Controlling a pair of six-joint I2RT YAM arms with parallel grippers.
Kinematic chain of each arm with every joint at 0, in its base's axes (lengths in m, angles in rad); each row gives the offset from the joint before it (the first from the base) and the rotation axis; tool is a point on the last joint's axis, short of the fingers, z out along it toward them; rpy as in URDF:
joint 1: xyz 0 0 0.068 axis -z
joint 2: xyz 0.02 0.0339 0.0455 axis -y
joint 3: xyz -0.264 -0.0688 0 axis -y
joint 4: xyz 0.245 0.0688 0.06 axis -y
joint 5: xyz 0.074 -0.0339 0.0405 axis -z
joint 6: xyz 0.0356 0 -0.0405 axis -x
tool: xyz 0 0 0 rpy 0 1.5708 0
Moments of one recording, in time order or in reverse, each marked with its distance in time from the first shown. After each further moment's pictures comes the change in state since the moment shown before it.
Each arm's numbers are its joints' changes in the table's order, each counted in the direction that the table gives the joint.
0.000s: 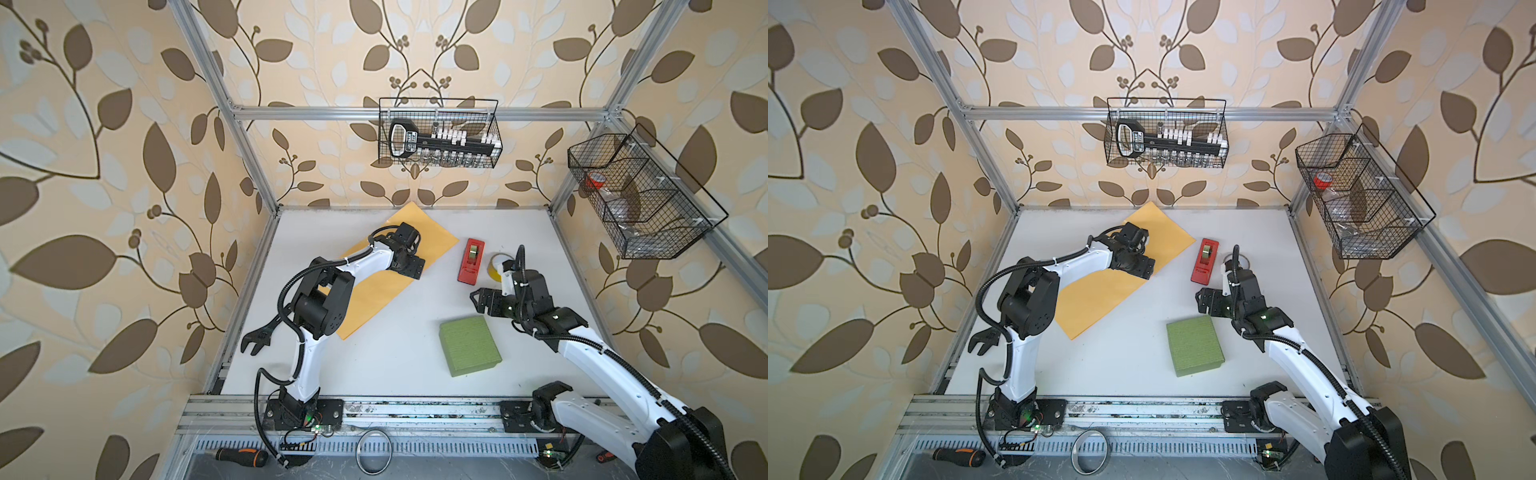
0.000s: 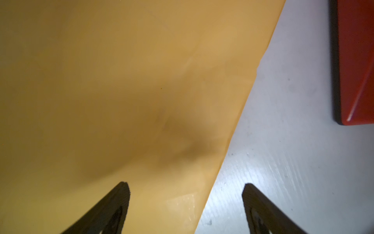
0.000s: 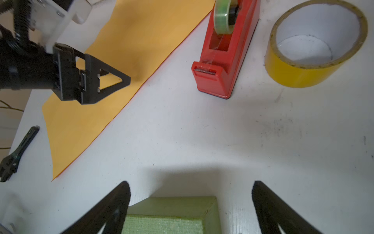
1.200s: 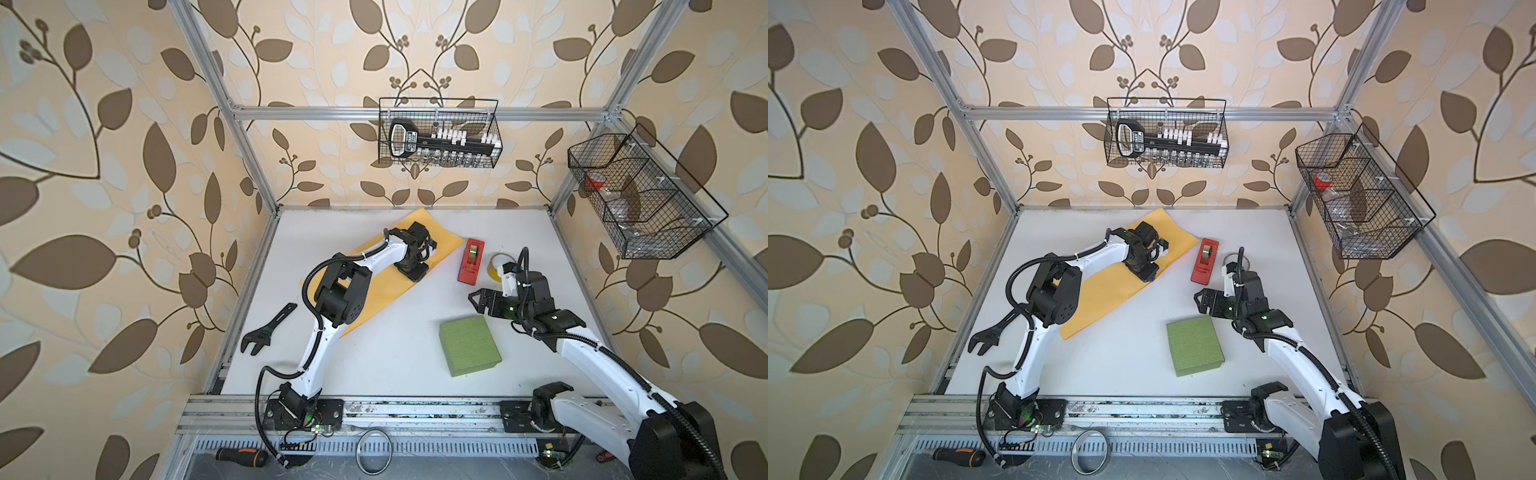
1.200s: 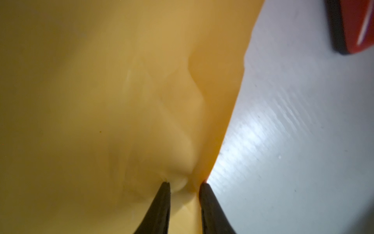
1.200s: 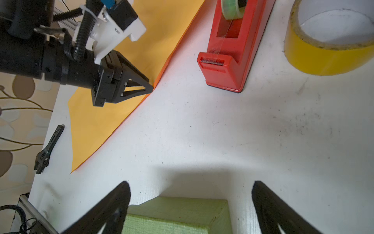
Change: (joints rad) left arm 0.012 -0.143 0.173 -0.238 0.189 -0.293; right arm 0.032 -0.025 -0.050 0.073 -0.119 -0.018
